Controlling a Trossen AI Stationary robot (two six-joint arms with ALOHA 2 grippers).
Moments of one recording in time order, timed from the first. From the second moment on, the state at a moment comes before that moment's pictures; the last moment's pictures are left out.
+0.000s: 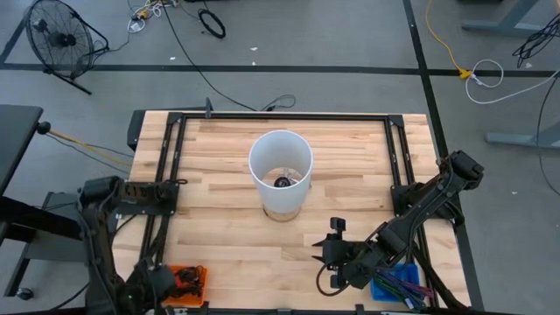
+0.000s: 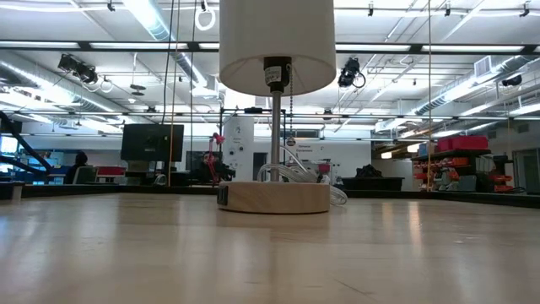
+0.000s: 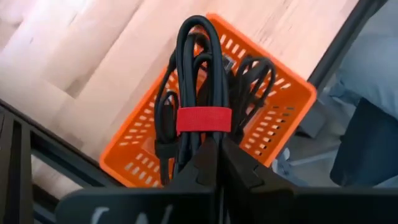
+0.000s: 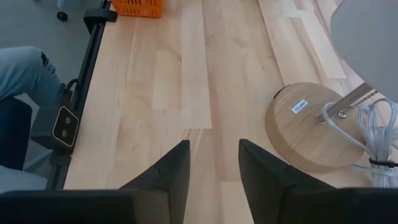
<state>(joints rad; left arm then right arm) -1.38 1.79 1.47 -1.26 -0.37 -1.96 0.73 1.60 1.23 -0.52 0.59 0.51</state>
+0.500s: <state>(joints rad) -1.38 1.81 1.47 -1.24 -0.36 -1.98 0.73 1.60 1.23 -0.52 0.59 0.51</state>
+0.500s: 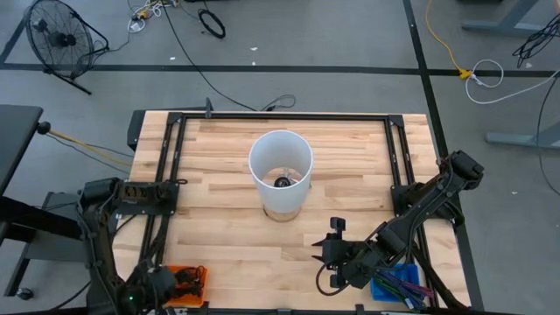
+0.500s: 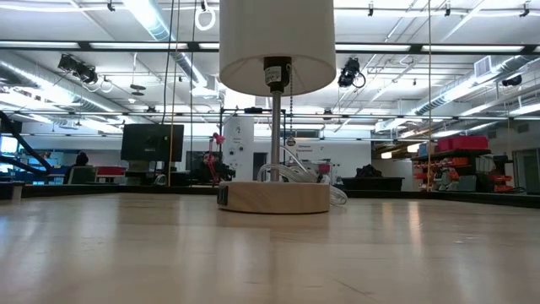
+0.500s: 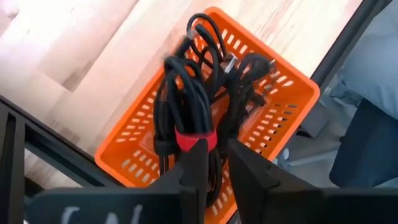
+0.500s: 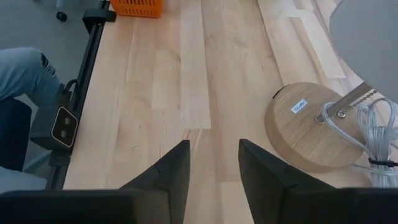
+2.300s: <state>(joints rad) -0.76 1.40 0.79 -1.05 -1.47 -1.51 0.18 1.15 0.32 0.85 -0.13 0.27</state>
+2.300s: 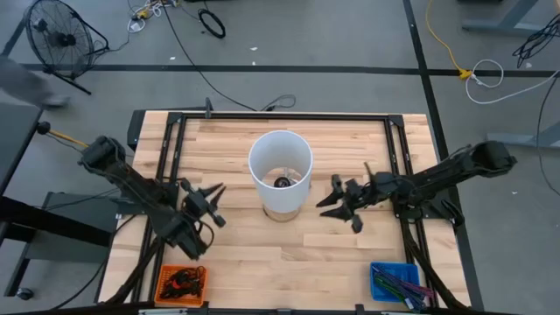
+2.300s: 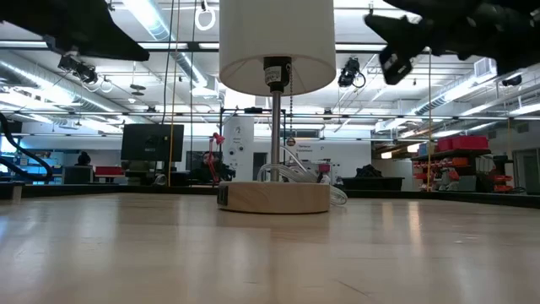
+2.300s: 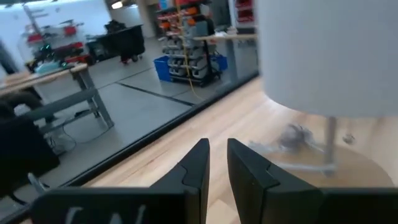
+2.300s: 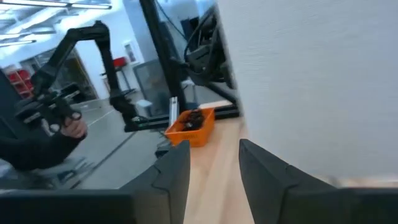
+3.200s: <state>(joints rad) -0.32 1.29 0.64 -0.79 -1.41 -1.17 -0.23 0.95 0.02 1.13 -0.47 0.32</state>
